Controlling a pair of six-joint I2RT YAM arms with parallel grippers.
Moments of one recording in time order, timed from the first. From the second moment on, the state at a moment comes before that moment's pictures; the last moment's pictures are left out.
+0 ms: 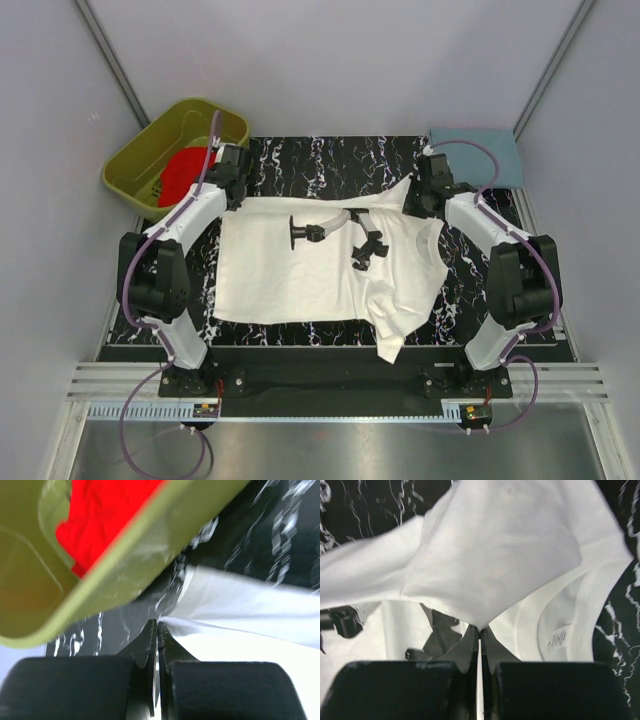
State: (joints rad) left arm -0.24 1.75 1.41 -0.61 -0.59 -0.19; right arm 0.22 1.71 1.26 -0.39 0.04 0.43
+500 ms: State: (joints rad) left arm -0.25 1.82 1.29 -0.69 -0.68 -0.28; right arm 0.27 1.70 1.18 -0.44 0.07 0.41
